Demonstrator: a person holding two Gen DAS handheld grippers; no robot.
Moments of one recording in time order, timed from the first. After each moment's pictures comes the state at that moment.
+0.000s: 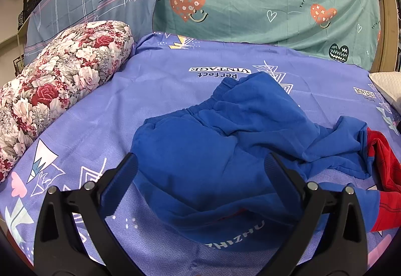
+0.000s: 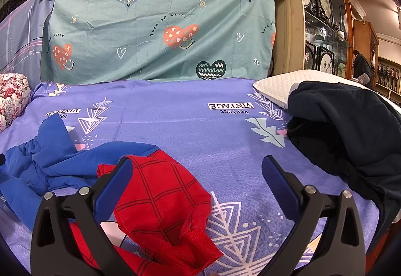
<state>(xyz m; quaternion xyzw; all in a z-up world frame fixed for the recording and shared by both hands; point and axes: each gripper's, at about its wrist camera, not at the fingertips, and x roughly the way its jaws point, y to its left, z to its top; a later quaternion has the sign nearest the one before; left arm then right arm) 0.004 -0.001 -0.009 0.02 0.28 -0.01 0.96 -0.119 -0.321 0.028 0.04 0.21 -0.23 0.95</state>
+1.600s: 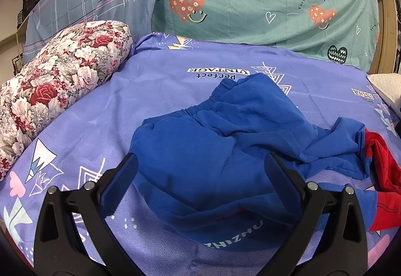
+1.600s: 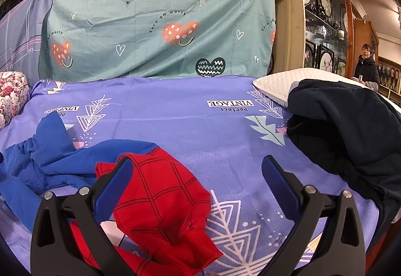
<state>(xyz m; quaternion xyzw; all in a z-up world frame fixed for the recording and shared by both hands) 0.005 -0.003 -0.005 0.02 0.28 -0.02 0.96 -0.114 -0.322 0.026 0.04 0.22 -0.23 0.95</state>
